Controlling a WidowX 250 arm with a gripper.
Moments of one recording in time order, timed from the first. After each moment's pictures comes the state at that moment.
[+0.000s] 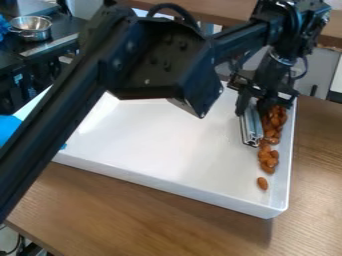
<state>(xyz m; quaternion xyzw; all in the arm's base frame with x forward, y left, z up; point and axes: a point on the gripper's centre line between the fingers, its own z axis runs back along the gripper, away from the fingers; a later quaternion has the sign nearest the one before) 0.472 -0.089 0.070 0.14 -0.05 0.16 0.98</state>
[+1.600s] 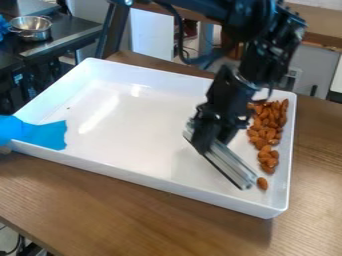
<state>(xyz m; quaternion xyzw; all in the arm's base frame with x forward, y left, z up) 0.356 -0.064 0.074 0.19 -0.01 0.49 0.85</state>
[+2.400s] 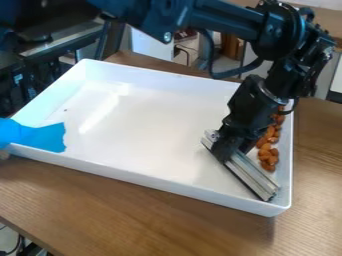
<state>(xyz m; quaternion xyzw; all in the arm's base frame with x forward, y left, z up) 0.372 -0.092 0.061 0.18 -0.05 0.52 0.83</state>
